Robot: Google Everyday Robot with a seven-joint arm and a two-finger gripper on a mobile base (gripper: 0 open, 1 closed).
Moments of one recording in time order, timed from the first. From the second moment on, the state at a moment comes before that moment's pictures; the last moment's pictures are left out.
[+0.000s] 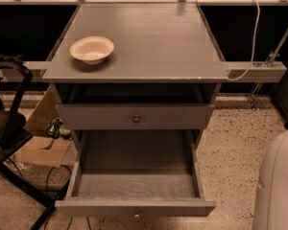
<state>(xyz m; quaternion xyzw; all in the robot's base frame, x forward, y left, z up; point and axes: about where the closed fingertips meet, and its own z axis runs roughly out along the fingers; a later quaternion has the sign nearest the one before) 0.550 -0.419 1.080 -0.40 0.88 -0.26 0.10</state>
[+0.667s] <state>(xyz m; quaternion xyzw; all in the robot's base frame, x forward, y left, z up) 0.544 -0.428 1.019 -0.44 0.87 -0.23 0.08</state>
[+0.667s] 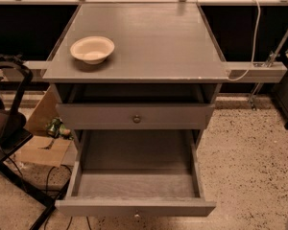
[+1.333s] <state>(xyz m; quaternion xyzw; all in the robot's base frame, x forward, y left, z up) 0.533 -0.425 0.955 -0.47 0.87 -0.15 0.09</state>
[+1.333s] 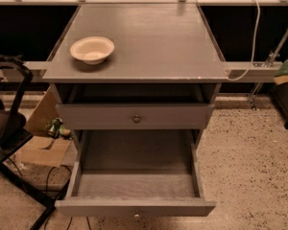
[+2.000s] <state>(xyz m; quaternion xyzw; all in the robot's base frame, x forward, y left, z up) 0.437 -0.423 0.850 -0.43 0.88 0.05 0.18</state>
